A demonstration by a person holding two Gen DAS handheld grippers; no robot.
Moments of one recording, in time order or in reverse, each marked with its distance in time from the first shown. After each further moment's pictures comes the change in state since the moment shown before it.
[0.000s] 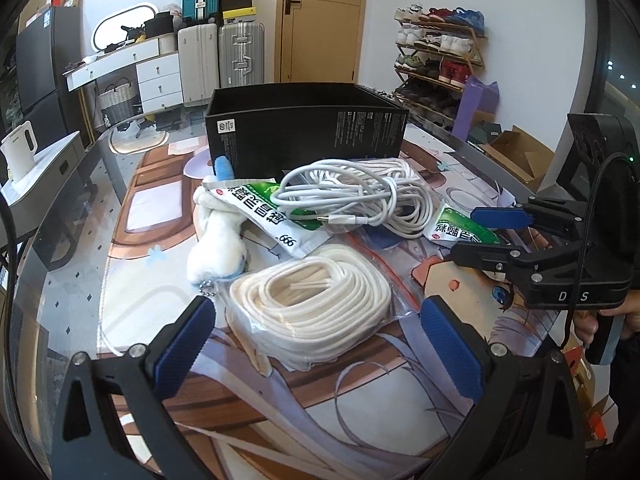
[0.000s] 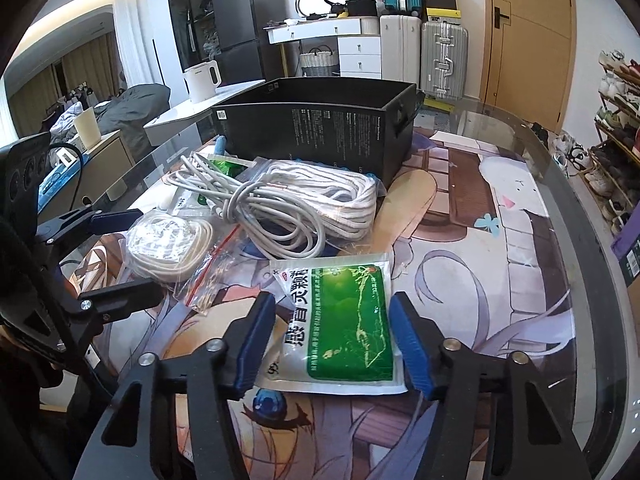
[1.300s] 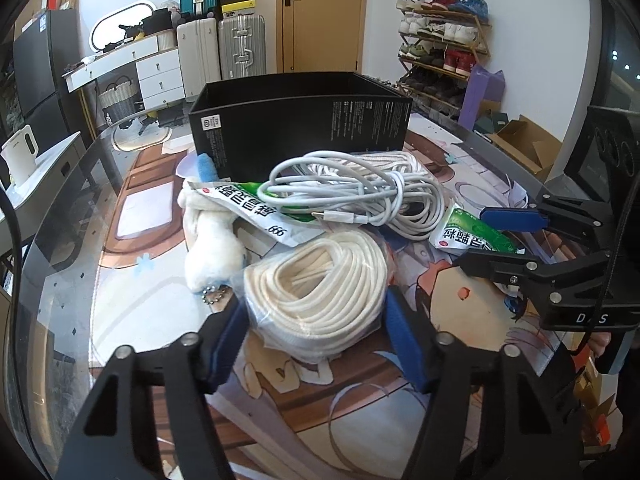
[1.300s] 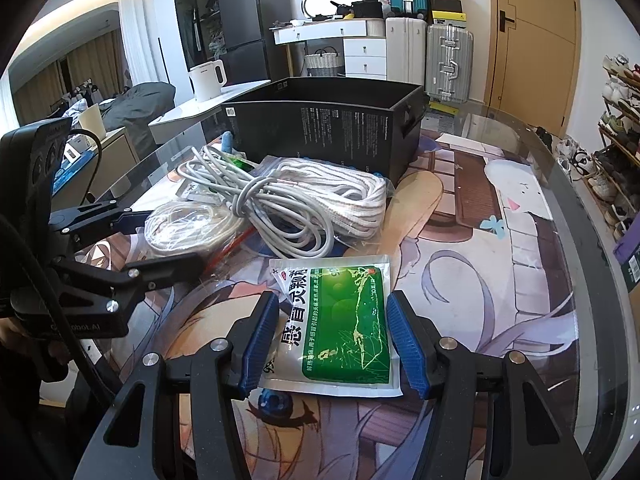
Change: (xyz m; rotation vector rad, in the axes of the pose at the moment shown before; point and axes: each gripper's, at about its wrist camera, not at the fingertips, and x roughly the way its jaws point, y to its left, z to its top) left arm 0.015 0.000 0.008 0.013 0.030 0.023; right arm -0.001 0.003 -0.004 -0.016 -0.006 0.012
